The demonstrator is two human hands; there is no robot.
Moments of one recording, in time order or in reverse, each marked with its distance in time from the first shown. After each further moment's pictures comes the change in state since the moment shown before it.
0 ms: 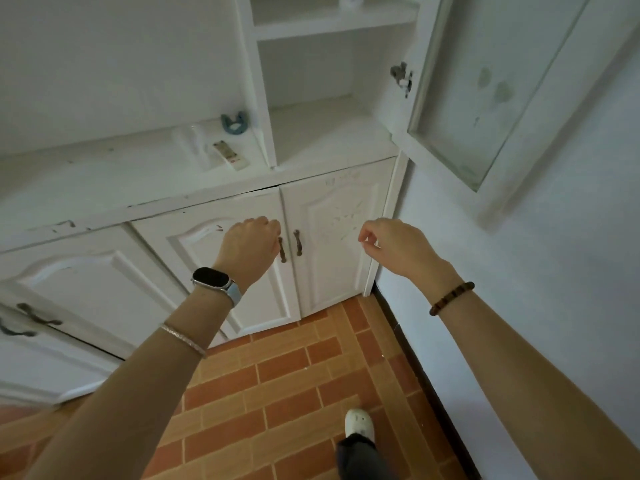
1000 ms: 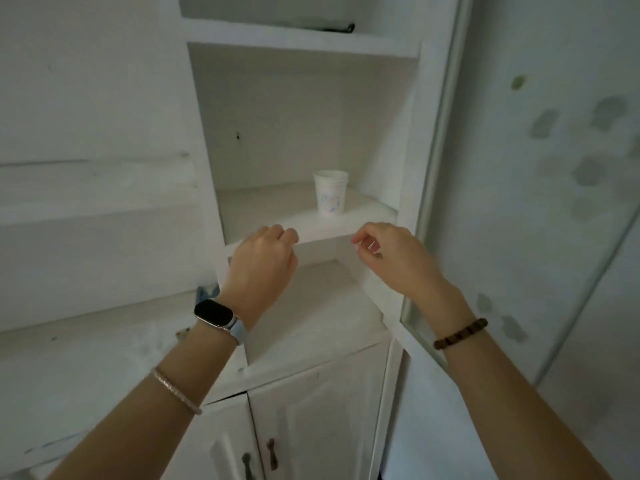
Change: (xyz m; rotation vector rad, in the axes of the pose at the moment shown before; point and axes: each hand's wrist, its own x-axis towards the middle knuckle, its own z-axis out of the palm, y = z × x) left_hand 0.317 -0.004 -0.109 0.008 0.625 0.168; right_hand 0.259 0.061 -0.199 0.139 0.491 -0.094
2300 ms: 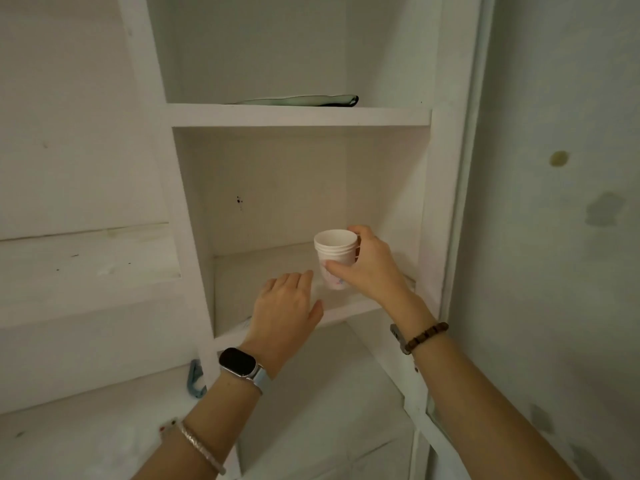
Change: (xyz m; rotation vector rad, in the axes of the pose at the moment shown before) left_hand 0.080 -0.020 0.060 0.096 -0.193 -0.046; right_hand 0.147 0.003 0.028 0.335 0.161 0.088
